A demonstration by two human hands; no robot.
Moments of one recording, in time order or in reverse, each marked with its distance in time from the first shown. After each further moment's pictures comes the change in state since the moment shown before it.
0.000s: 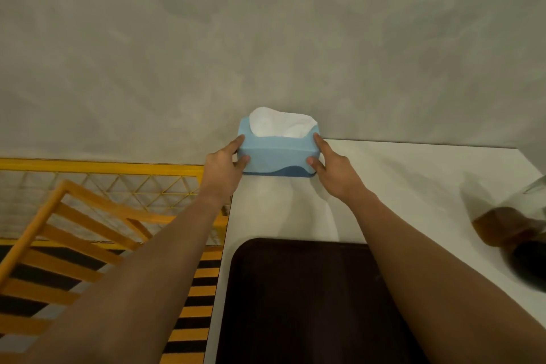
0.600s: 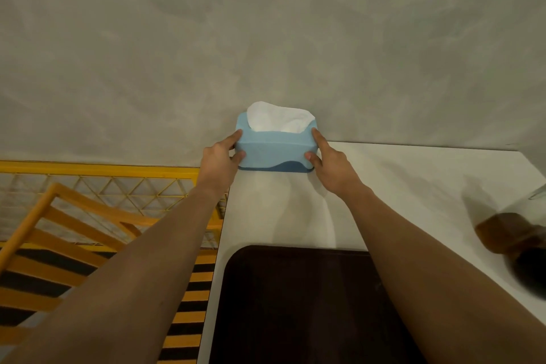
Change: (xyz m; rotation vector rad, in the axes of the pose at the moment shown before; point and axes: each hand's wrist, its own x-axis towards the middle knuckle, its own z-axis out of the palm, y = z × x) left_hand 0.030 0.001 0.005 -0.076 -0.017 -0.041; right_hand 0.029 0.001 -0.001 -0.028 0.009 0.030
